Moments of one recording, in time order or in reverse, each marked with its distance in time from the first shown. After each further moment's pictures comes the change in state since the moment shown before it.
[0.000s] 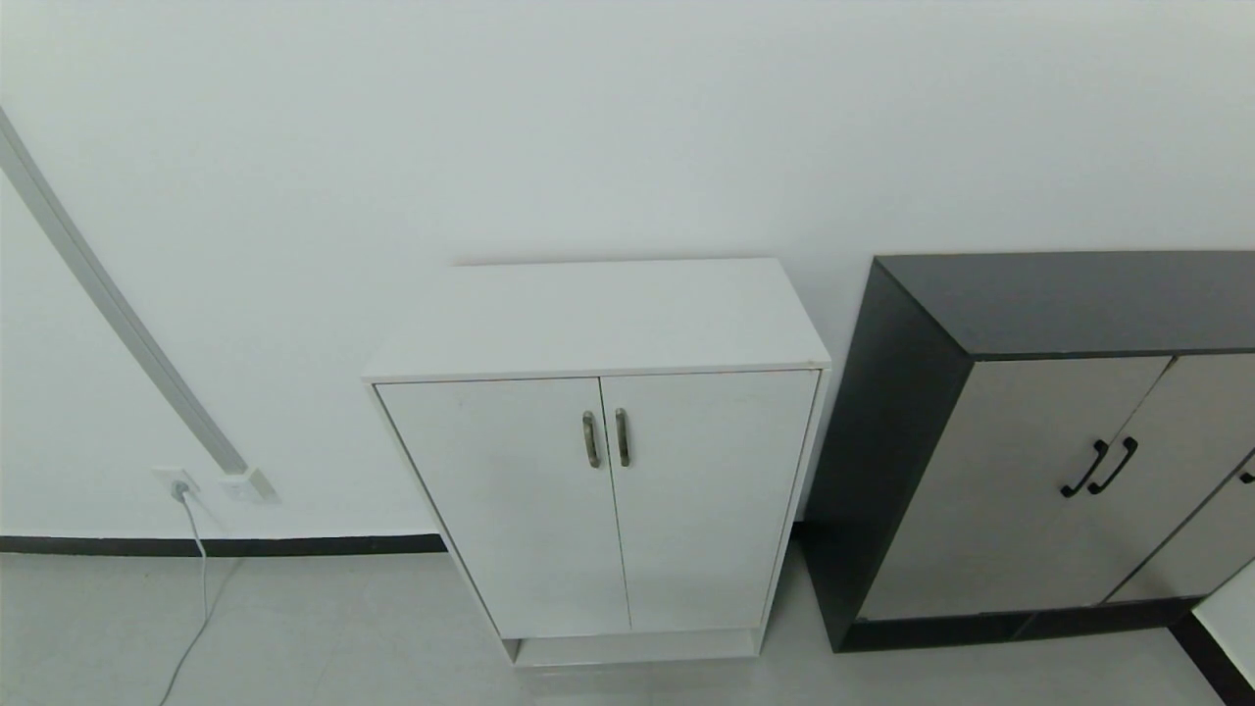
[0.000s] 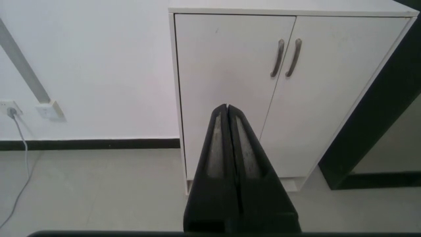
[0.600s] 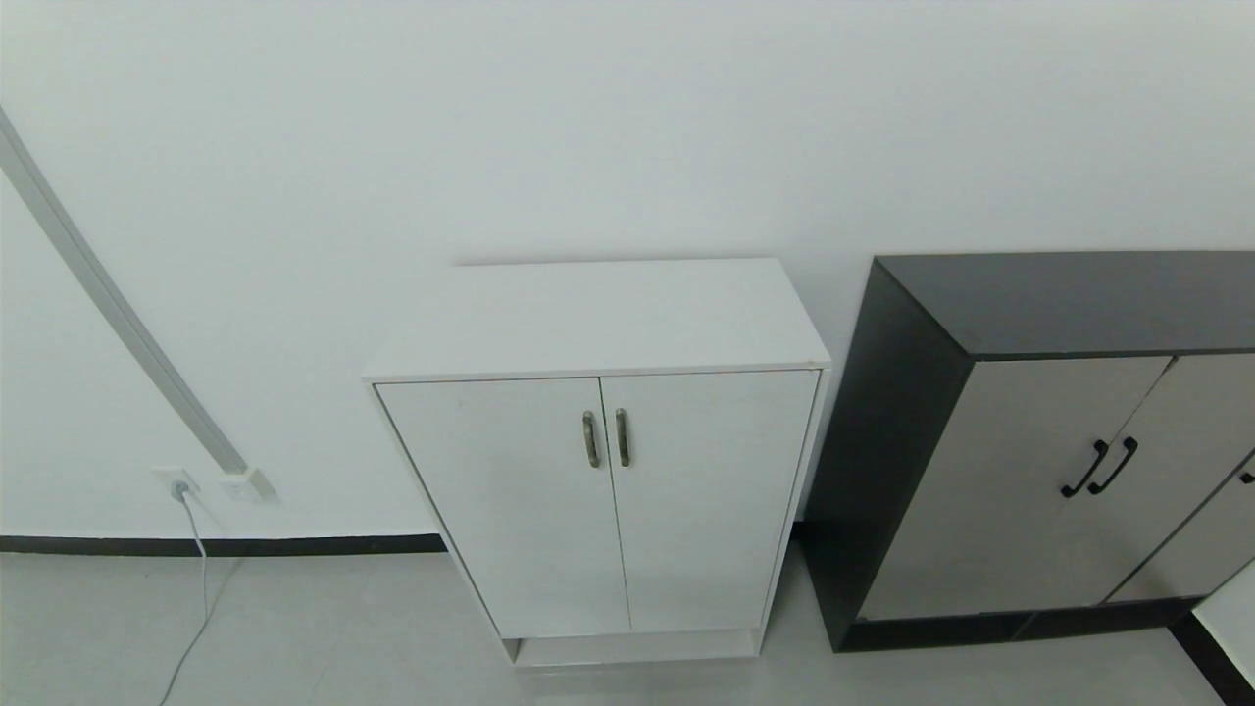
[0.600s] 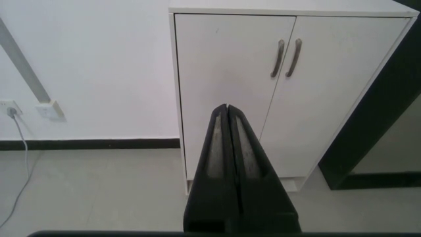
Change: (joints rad) left arm 0.000 0.000 0.000 0.000 0.000 -0.001; right arm -0.003 -0.042 0.000 -0.006 -0.010 0.049
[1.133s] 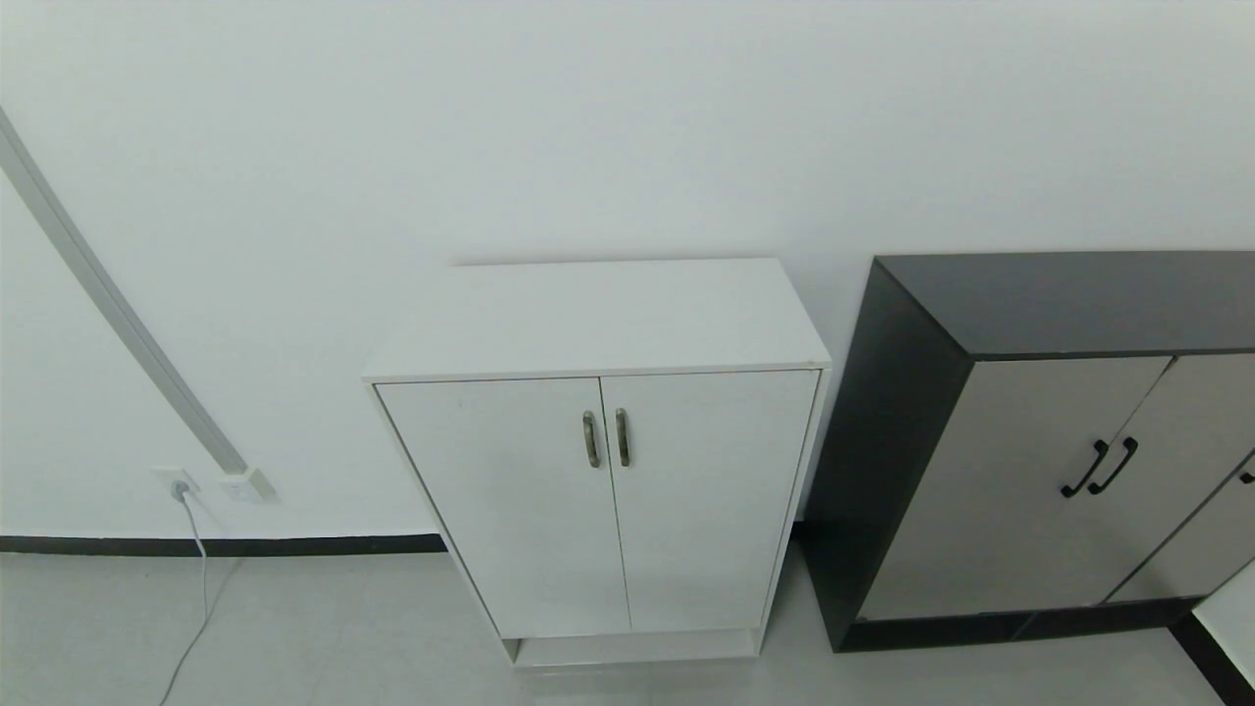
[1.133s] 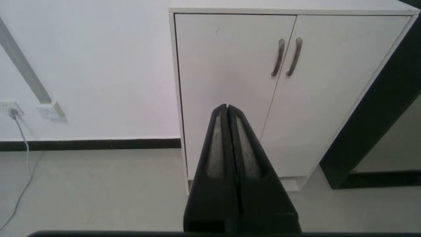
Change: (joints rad) left arm 0.000 0.000 0.002 0.000 0.000 0.007; right arm 0.000 -0.001 0.000 0.001 -0.019 -0.017
